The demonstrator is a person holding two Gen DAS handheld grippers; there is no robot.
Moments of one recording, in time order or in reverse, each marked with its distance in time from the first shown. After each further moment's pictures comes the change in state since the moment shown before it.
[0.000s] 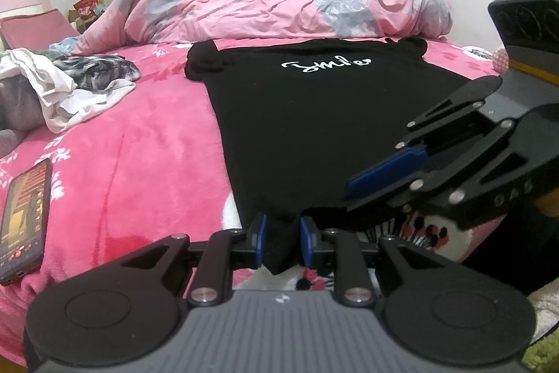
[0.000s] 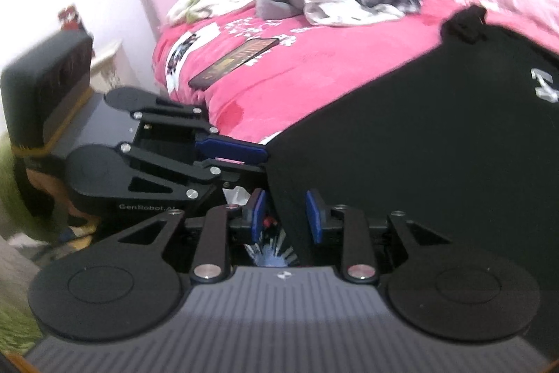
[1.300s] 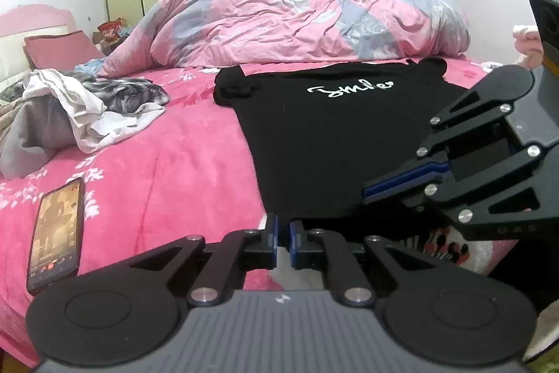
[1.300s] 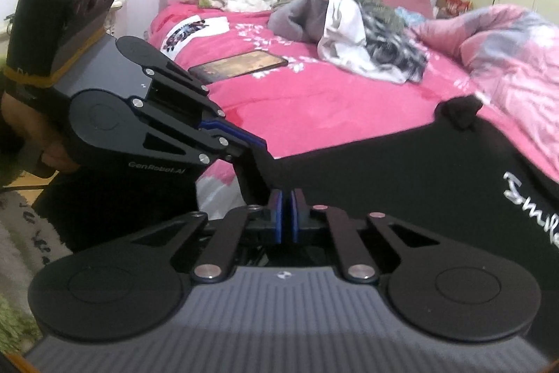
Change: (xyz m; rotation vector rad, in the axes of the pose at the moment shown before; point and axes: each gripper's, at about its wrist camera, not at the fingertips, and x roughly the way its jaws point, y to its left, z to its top) left arm -0.009 0.003 0.000 0.011 -0.077 0.097; right arm -0.003 0.046 0.003 -0.332 -0.050 -0.178
